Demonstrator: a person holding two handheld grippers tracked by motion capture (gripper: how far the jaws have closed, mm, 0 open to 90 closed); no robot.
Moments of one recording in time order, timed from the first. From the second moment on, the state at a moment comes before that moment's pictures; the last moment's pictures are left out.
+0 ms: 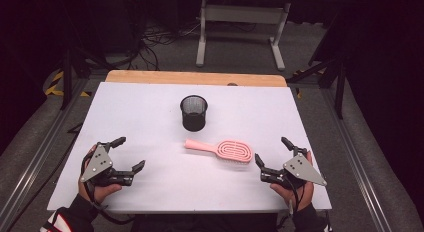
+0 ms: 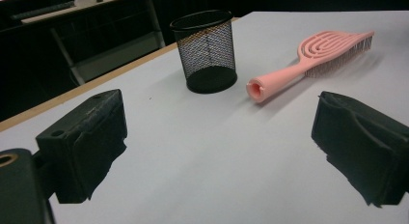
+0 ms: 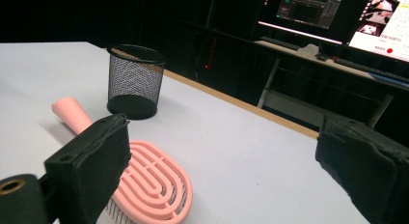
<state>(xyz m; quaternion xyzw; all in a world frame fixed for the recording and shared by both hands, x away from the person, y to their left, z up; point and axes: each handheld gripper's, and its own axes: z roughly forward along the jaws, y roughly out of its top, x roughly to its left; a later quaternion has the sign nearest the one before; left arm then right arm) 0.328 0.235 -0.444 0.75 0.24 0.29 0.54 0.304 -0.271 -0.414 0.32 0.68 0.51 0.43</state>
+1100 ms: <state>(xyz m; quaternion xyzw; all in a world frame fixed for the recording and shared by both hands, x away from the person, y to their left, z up) 0.327 0.240 -0.445 0.75 0.25 0.27 0.56 0.321 -0.247 -0.409 0.33 0.69 0.52 0.37</state>
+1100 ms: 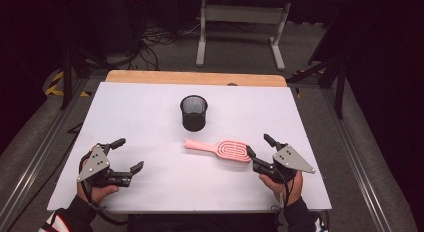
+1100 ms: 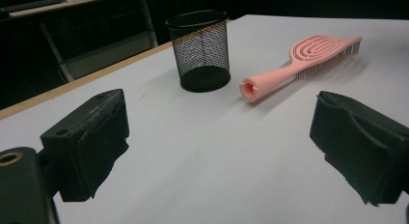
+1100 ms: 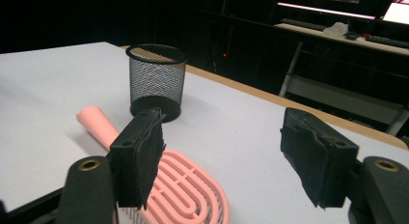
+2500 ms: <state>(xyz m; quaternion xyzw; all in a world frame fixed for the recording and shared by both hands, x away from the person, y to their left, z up) 0.327 0.243 -0.444 0.75 0.25 0.27 0.55 0.369 -0.160 -0.408 0.28 0.81 0.43 0.28</state>
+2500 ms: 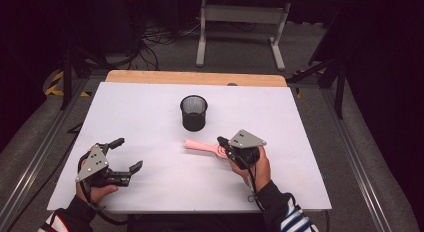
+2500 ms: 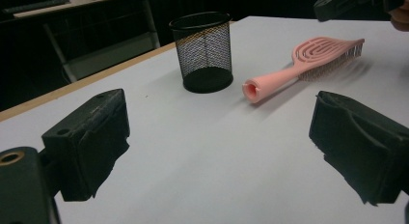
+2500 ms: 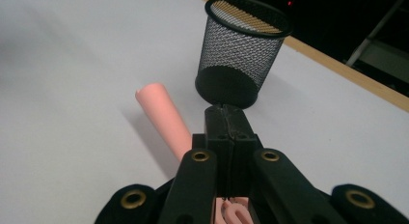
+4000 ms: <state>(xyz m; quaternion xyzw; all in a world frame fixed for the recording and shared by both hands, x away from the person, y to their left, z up) 0.329 0.239 -0.446 0.75 0.26 0.27 0.54 0.424 -0.067 -0.432 0.28 0.91 0.24 0.19</state>
